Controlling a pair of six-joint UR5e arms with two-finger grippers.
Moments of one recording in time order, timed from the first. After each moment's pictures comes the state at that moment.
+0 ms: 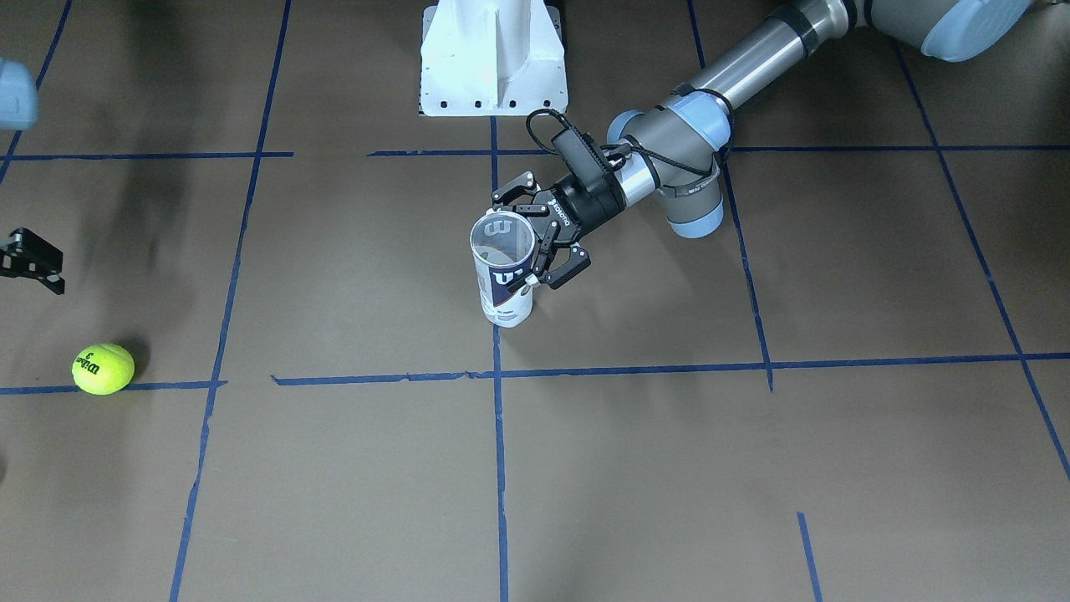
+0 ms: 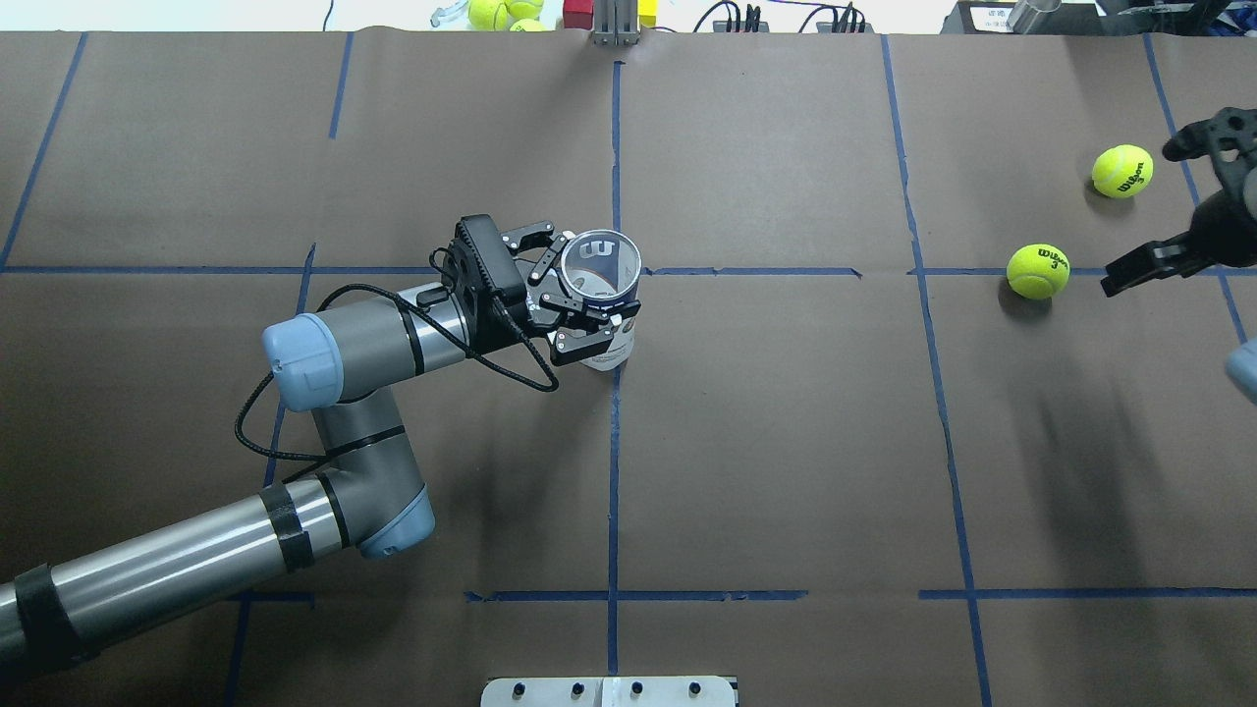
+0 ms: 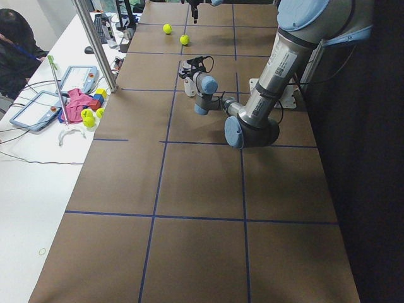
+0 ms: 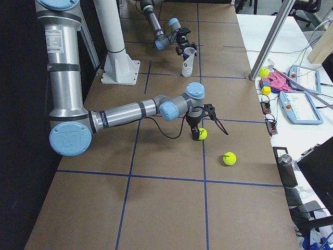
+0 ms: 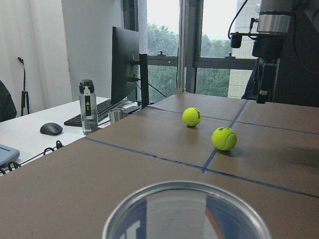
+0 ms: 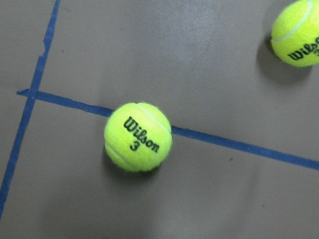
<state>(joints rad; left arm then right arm) -0.50 -2.23 -1.21 -3.25 -1.56 -0.36 1.11 -1.50 1.71 -1.30 2.17 0.40</state>
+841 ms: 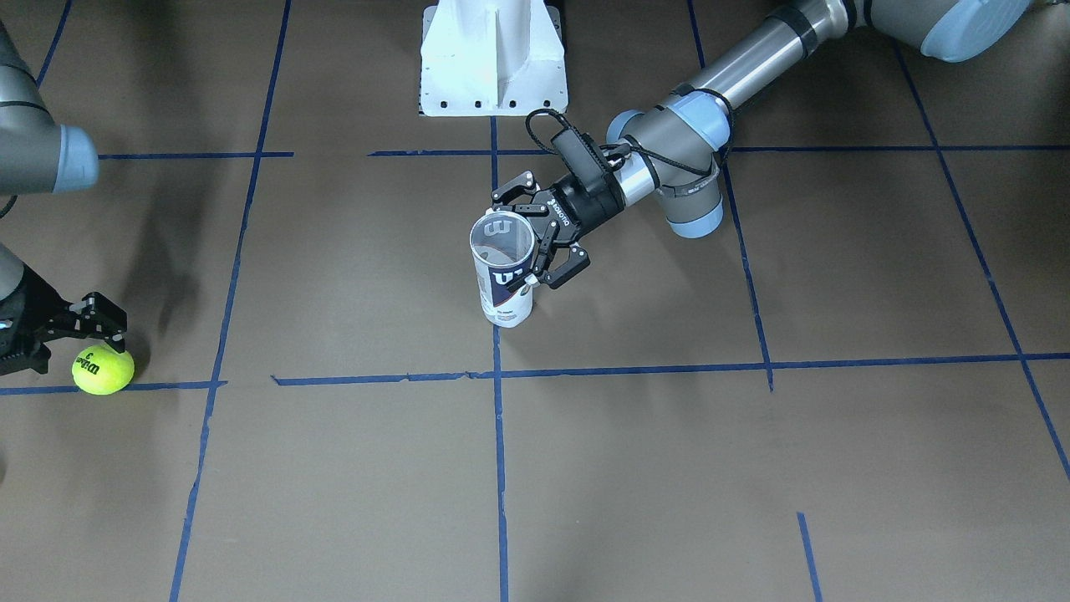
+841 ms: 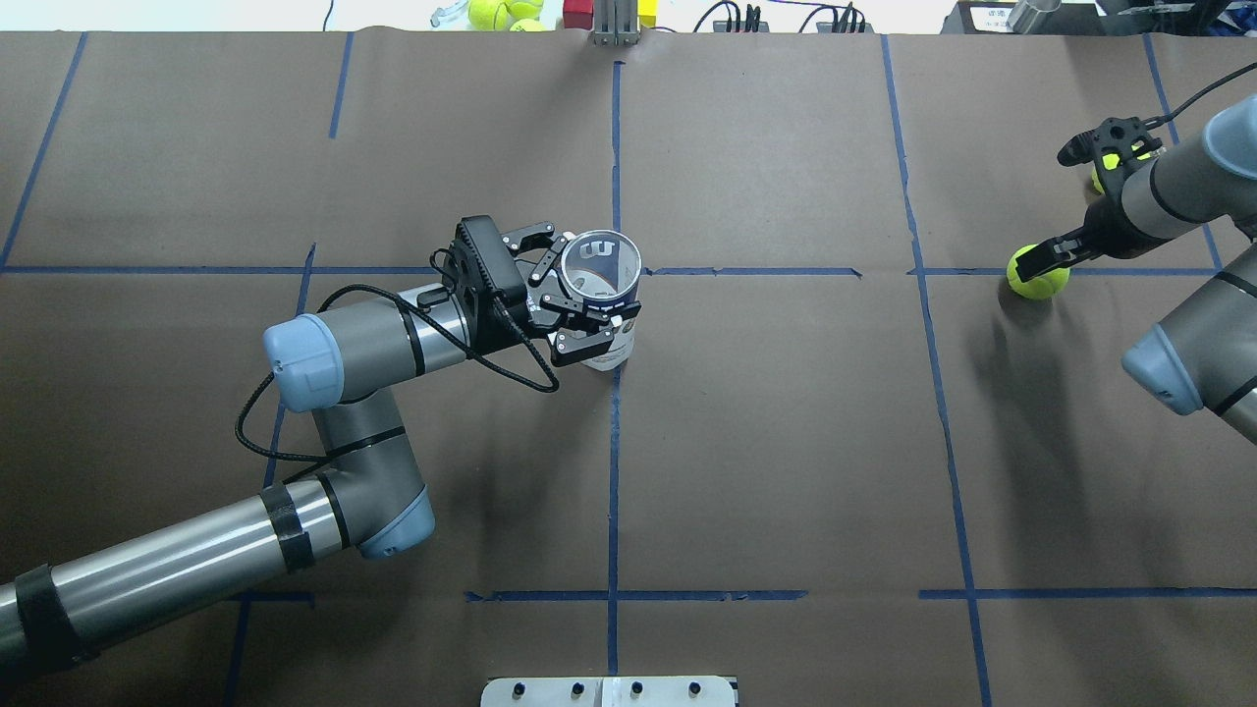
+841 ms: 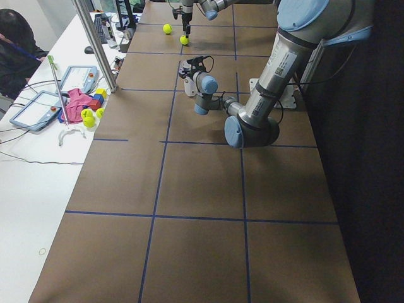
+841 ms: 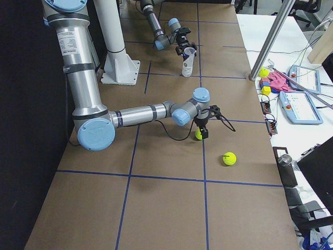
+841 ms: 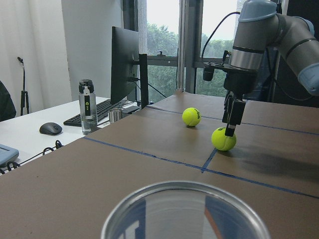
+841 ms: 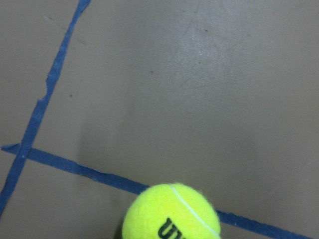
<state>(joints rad) -0.50 -2.23 -1.21 -3.25 -1.56 -0.36 1.02 -1.38 1.49 -1.09 2.08 0.46</state>
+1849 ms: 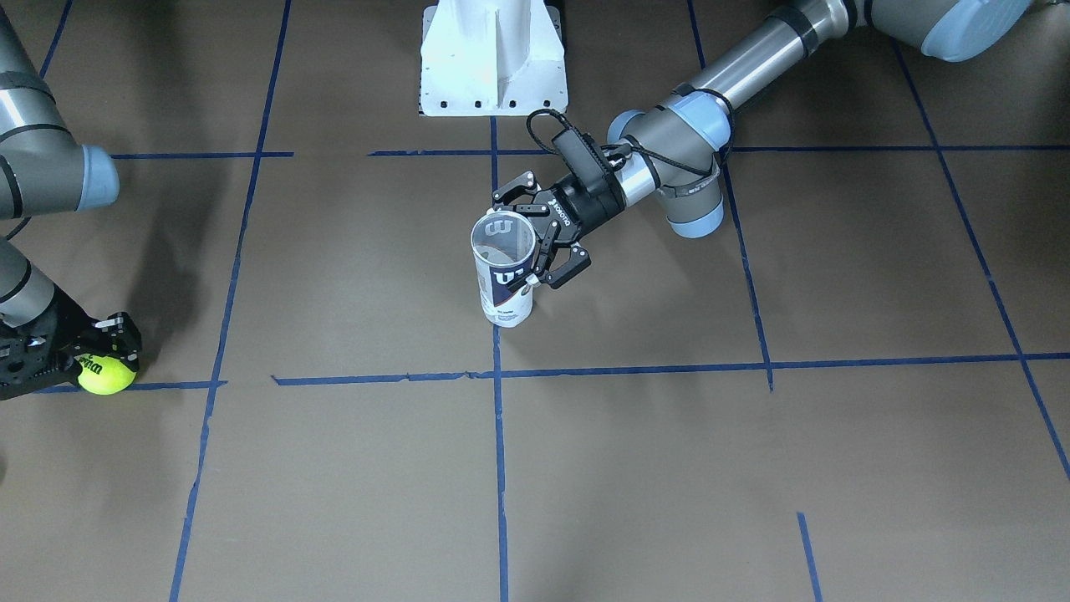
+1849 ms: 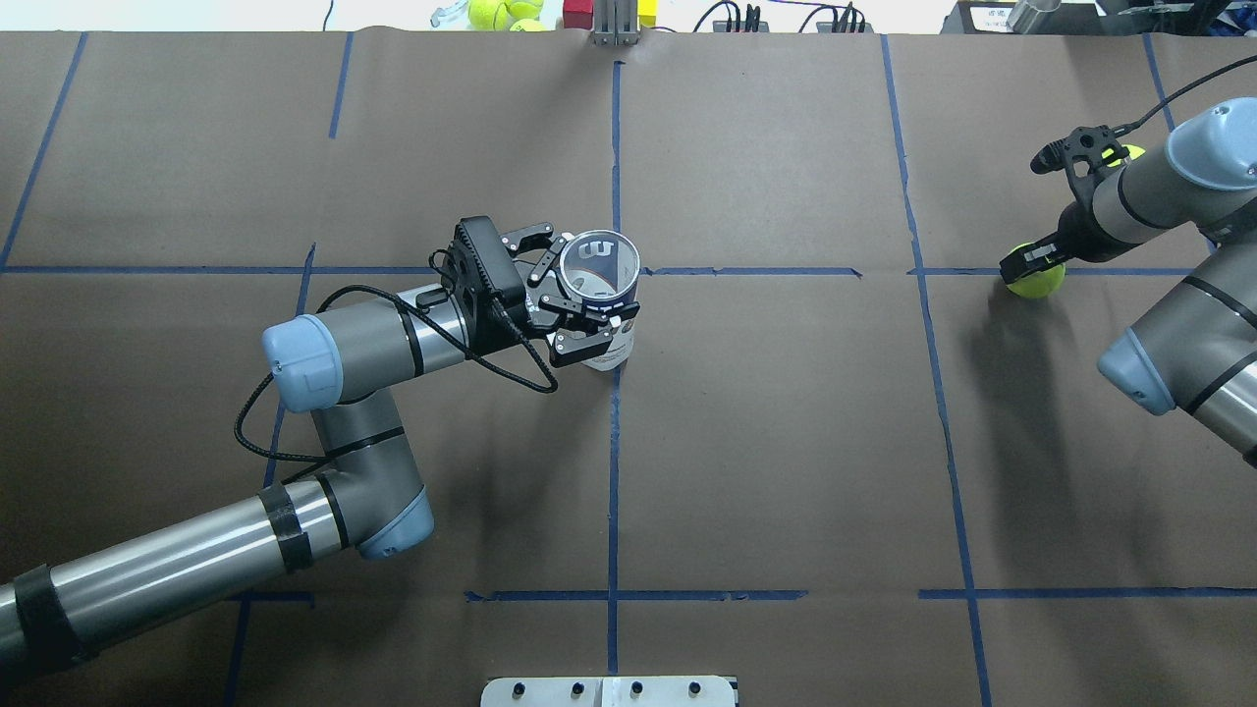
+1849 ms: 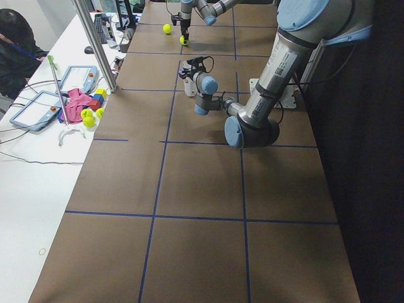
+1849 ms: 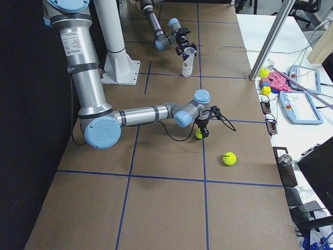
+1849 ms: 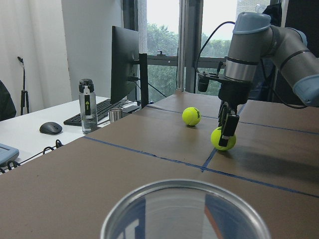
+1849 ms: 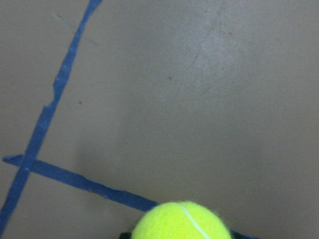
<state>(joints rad) -0.50 -2.23 -1.21 -3.26 -1.56 -0.36 1.00 -1.35 1.46 -1.06 2.07 0.48</state>
